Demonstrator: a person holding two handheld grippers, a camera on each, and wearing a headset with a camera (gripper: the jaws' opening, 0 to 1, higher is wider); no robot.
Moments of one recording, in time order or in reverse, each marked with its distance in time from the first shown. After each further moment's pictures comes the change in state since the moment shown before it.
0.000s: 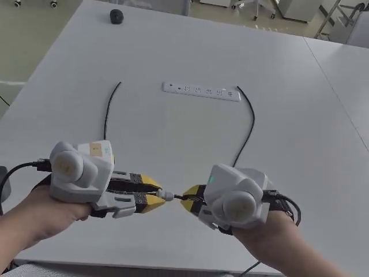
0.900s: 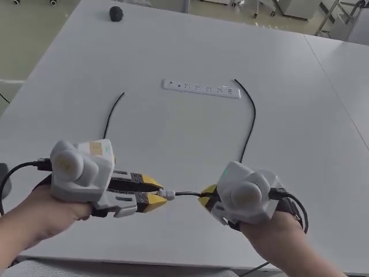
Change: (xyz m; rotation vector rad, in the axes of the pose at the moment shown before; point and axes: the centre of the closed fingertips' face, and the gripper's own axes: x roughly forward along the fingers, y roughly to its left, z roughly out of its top) left arm 0.002 -0.007 -0.002 -0.020 -0.006 -0.006; right arm -0.001 -0.021 -0.045 0.191 0.085 -0.091
